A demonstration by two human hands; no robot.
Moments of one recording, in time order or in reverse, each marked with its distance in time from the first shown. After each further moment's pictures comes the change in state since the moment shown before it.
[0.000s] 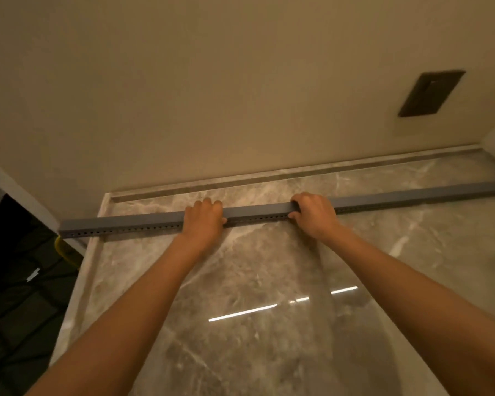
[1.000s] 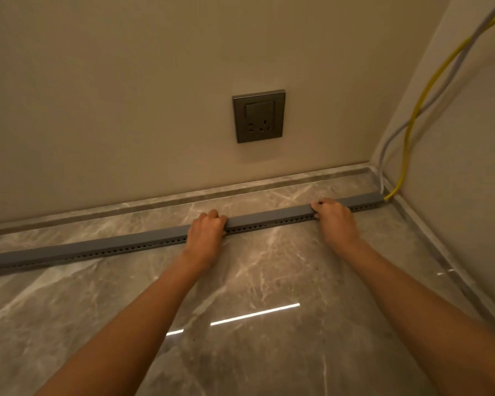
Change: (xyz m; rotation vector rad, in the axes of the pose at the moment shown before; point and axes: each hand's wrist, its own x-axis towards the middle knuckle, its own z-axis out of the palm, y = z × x) left_hand 0.099 0.356 0.020 -0.109 0.084 0.081; right_hand 0.014 0.397 -0.059 -0.065 0.023 0.121
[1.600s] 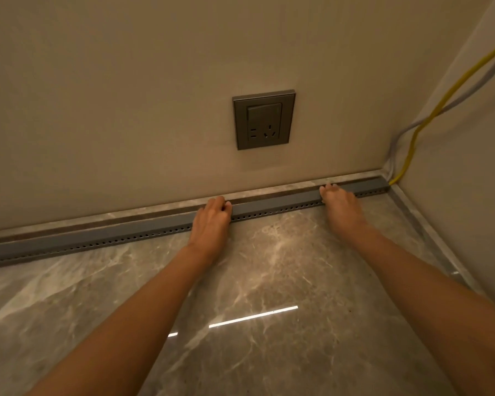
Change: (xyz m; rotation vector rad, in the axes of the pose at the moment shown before) left_hand 0.055 0.000 0.003 0.067 0.064 0.078; right_hand 0.069 0.007 -0.004 -0.119 -0.069 -0.002
